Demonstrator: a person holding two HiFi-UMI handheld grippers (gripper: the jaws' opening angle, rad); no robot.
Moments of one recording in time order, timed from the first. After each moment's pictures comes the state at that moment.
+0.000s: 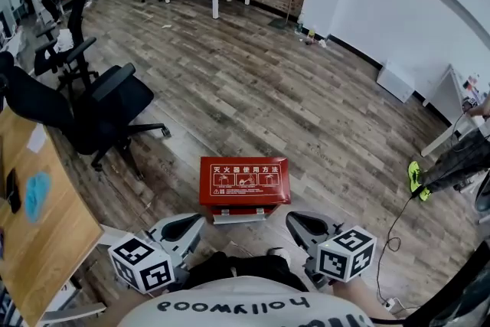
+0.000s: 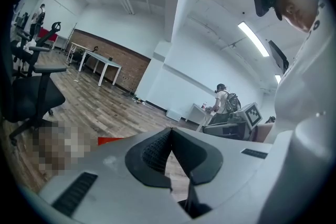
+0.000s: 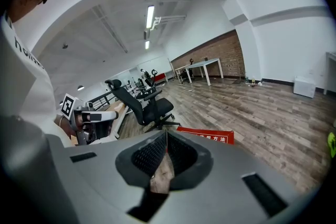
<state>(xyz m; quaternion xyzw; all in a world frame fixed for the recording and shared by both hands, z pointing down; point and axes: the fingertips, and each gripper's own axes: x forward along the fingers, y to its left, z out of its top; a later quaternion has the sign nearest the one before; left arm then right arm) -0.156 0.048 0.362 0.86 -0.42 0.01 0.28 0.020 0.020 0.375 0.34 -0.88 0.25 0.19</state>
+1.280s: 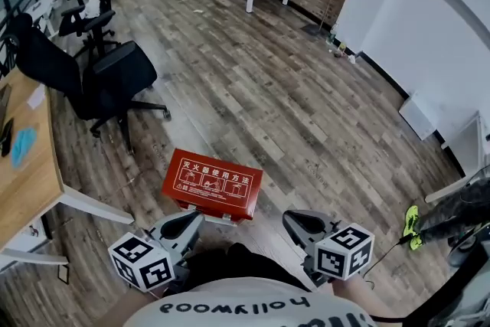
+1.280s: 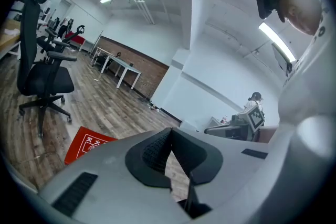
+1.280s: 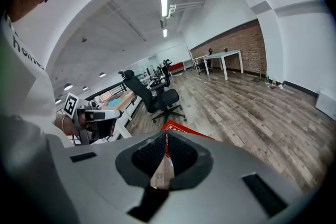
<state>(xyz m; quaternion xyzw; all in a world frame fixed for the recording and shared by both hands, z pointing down) -0.011 -0.020 0.379 0.79 -0.53 -0.05 0.30 0.150 -0.085 0.386 0.22 -0.92 0.23 0.25</state>
